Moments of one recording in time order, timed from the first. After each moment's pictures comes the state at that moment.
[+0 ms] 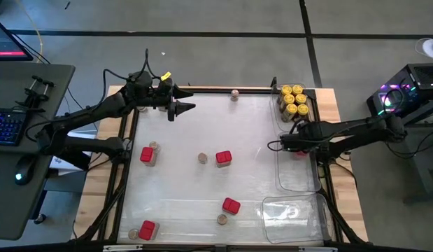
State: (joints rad) left arm 0.54 1.07 0.90 -0.06 0.39 -0.23; right arm 0.03 1.06 0.74 -1.37 0.17 1.70
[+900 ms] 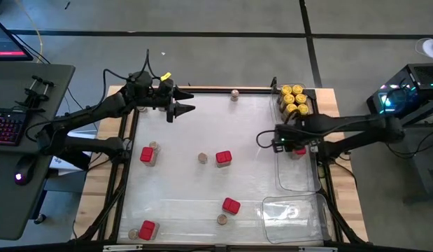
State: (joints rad) left arm 0.54 1.07 0.90 -0.06 0.44 -0.23; right arm -0.04 1.13 0.89 -1.24 0.05 1.32
